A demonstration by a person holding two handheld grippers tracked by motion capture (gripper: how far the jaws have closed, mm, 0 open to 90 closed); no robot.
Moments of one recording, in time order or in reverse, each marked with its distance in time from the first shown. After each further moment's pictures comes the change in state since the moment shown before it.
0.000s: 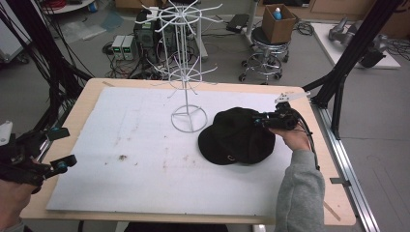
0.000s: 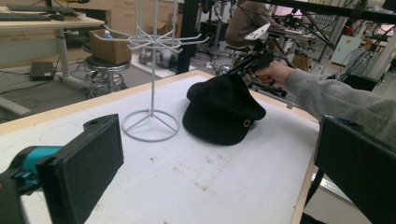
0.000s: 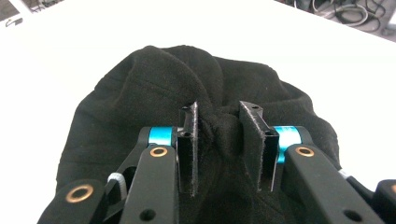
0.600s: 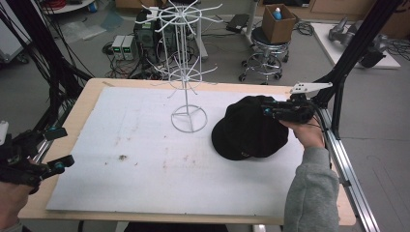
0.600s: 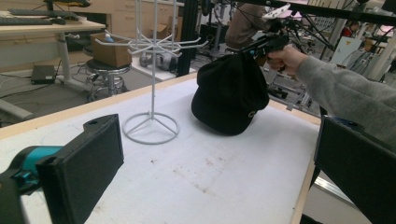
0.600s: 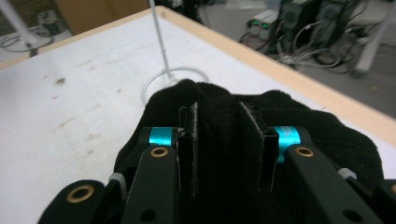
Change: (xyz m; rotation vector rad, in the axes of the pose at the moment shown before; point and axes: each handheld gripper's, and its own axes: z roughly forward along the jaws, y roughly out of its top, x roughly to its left) left arm -0.002 0.002 -0.003 -0.011 0.002 0.005; right arm 0.023 0.033 -0.053 -0.117 -0.051 -0.062
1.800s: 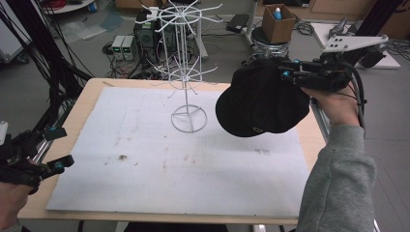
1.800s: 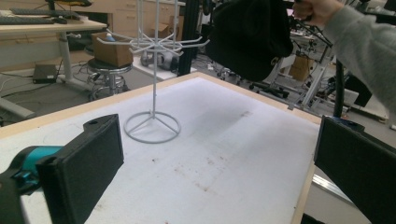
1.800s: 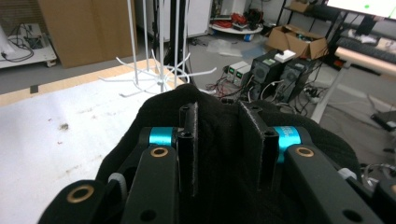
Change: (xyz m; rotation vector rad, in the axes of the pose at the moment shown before) left arm 0.000 -0.001 0.000 0.005 0.006 0.000; right arm 0.044 0.111 -0.082 -0.121 -0.092 -0.156
